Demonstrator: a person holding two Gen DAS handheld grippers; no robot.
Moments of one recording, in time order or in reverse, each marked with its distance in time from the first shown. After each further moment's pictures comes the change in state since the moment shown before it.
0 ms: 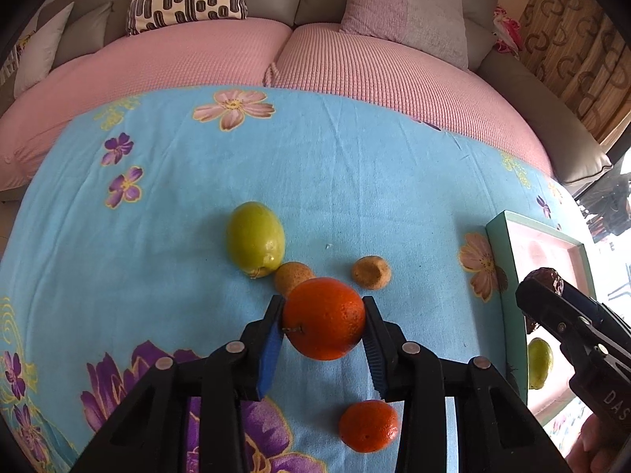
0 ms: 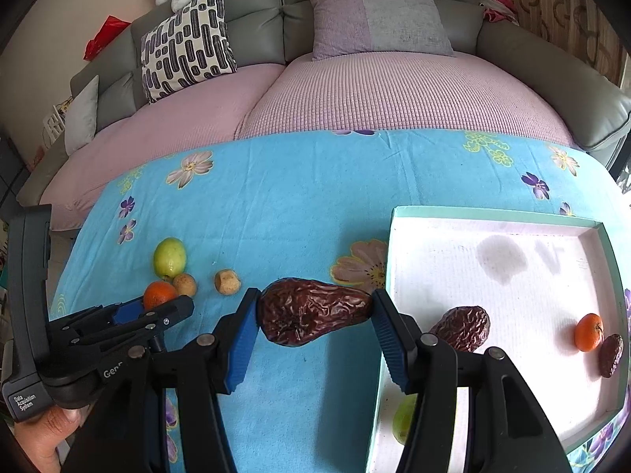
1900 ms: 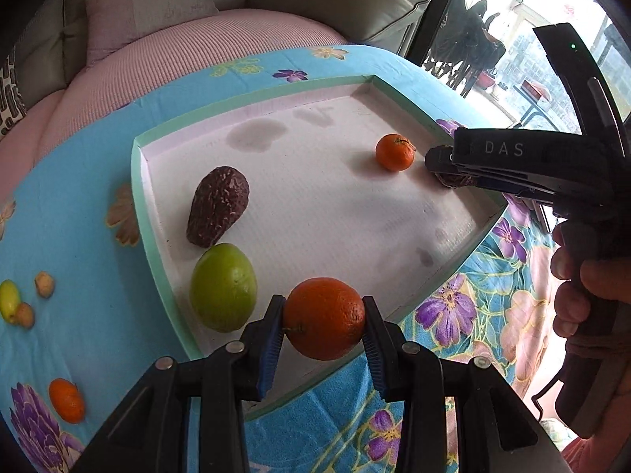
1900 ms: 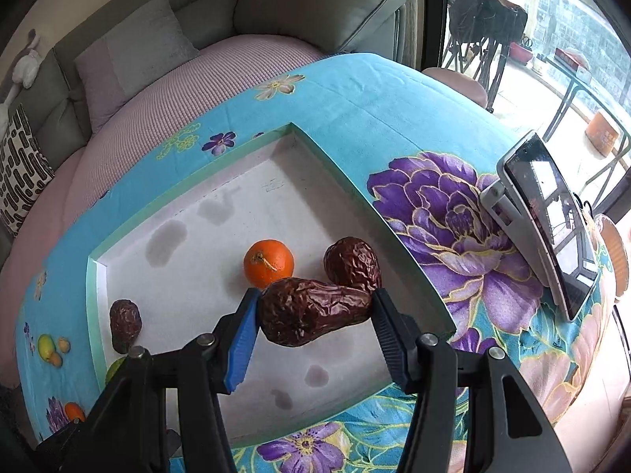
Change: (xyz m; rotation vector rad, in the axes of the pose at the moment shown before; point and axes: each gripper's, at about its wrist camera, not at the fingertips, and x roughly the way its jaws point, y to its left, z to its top) left arm 0.003 -0.238 -0.104 0.574 0.147 -0.271; right arm -0.083 -0.235 -0.074 0.544 0.024 -0.352
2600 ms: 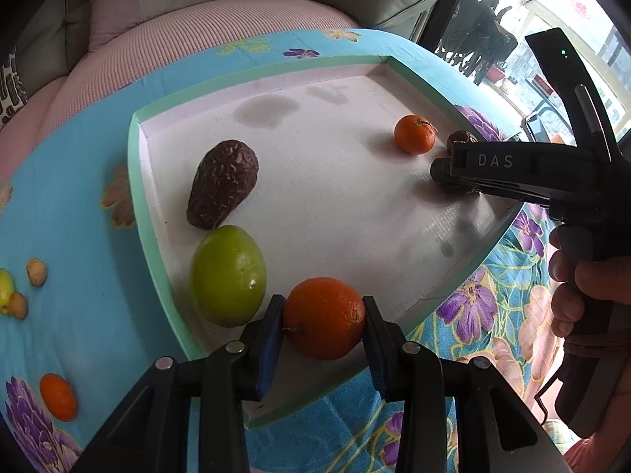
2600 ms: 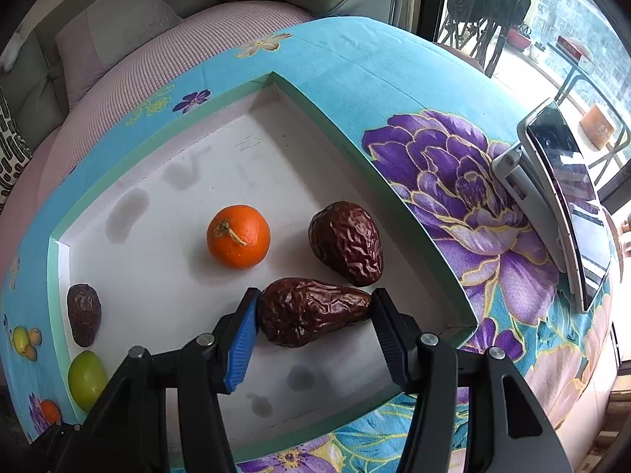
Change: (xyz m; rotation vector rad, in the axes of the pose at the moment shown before) left arm 0.016 0.008 -0.003 -0.020 0.042 0.017; right arm 0.037 0.001 -0.004 -0.013 0.088 -0.063
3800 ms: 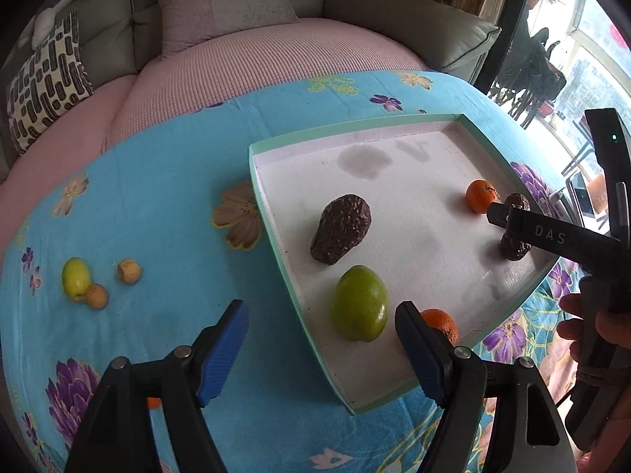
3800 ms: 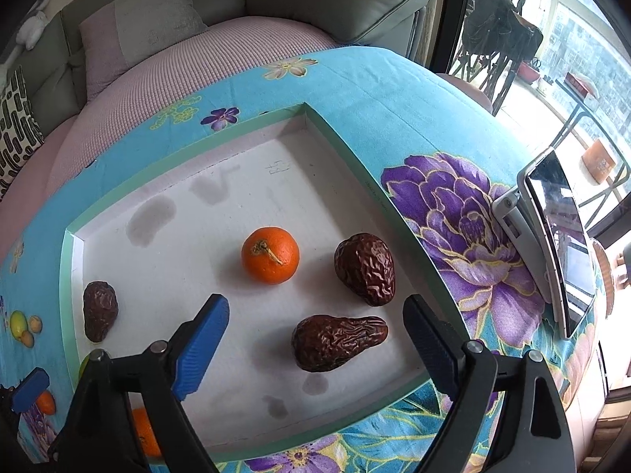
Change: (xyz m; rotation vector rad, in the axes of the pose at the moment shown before) left arm -0.054 0.052 0.010 -0.141 -0.088 0.174; right arm -0.021 0.017 0.003 -0.086 -0.077 -0.013
